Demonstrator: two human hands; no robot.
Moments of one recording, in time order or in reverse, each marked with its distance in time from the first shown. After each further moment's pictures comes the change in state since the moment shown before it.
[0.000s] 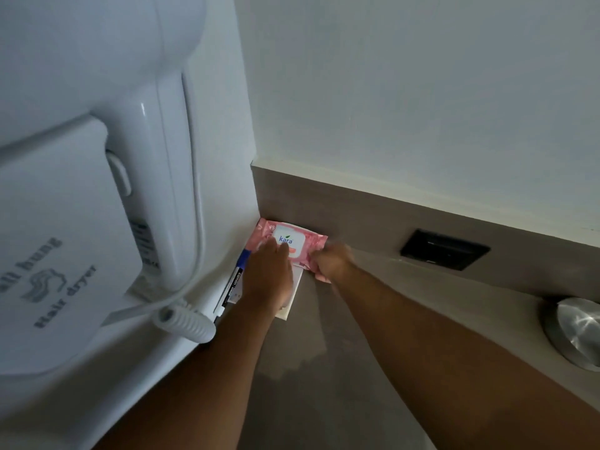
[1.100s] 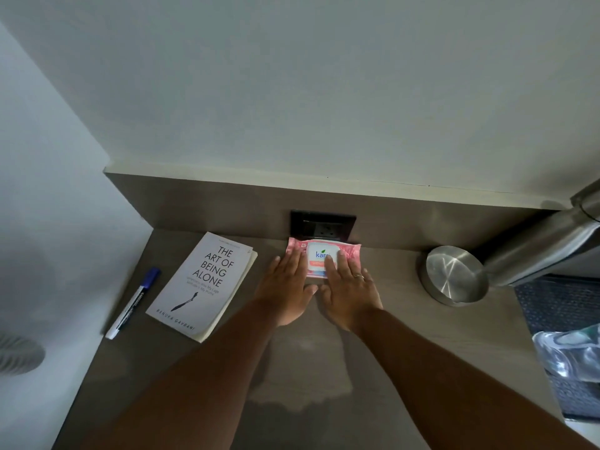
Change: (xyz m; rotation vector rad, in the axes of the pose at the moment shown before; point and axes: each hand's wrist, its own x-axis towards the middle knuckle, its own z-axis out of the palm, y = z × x) left_hand -0.025 0.204 0.064 0.041 -0.325 0.442; right_hand -0.031 0.159 -0.205 -1.097 0.111 -0.370
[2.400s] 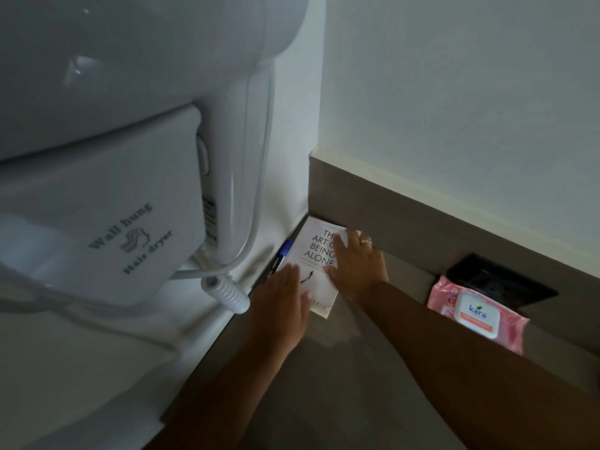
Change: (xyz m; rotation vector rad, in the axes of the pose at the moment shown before) left_hand -0.173 -0.146 -0.033 -0.142 0.437 -0.621; right_hand 0.094 -0.244 -0.026 -0.195 0.173 -0.440
